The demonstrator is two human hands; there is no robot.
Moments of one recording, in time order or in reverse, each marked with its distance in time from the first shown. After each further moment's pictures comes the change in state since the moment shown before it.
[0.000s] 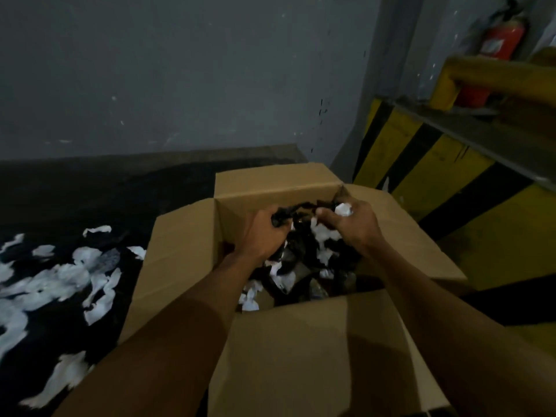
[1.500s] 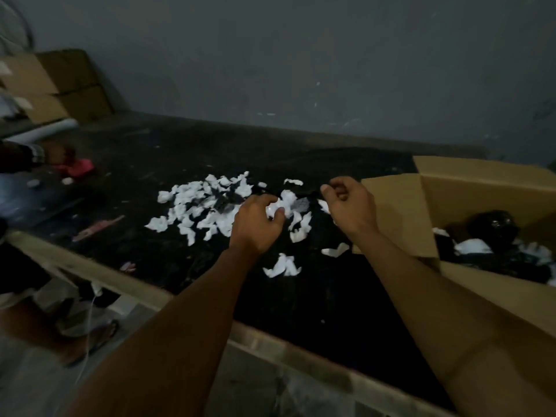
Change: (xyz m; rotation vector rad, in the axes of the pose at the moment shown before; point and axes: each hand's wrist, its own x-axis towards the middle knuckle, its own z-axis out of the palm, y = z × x) left_hand -0.260 -0.187 -0.267 0.285 0.539 -0.279; right_hand -0.182 -0.202 0.299 0.036 -0.286 -0.263
